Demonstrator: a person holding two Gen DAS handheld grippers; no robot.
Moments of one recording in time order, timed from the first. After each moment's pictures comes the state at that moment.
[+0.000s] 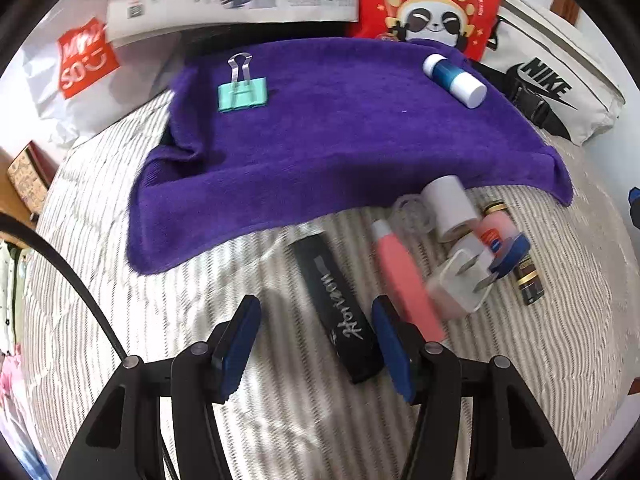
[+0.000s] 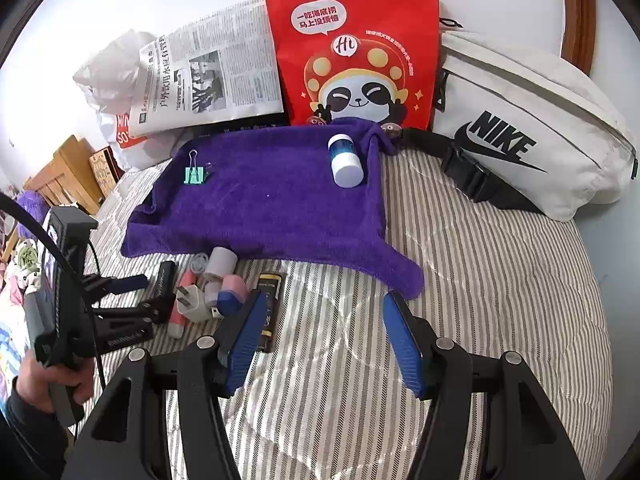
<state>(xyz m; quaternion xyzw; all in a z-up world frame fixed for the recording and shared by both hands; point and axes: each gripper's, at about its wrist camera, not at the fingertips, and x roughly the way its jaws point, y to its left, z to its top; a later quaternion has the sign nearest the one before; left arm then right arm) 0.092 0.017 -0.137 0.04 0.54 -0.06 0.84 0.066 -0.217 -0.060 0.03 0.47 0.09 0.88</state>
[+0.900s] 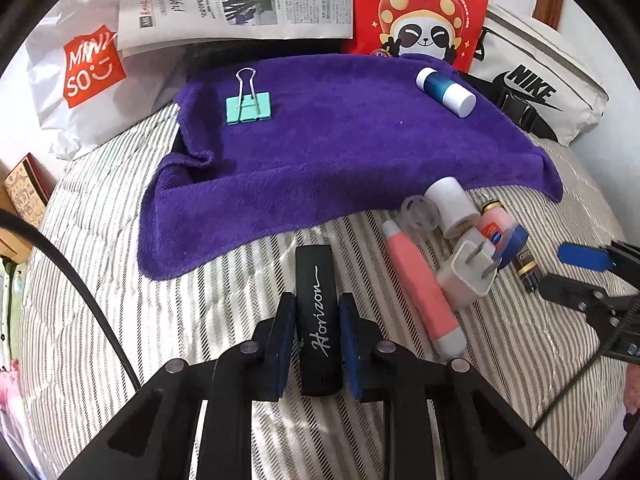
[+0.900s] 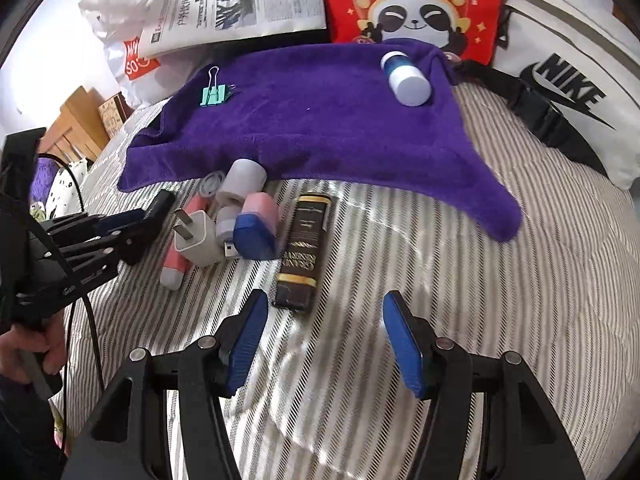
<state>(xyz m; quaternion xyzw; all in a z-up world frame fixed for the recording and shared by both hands) 0.086 0.029 -0.137 0.04 0.50 -0.08 0.86 0.069 -0.168 -0.134 0.01 0.53 0.14 0.84</state>
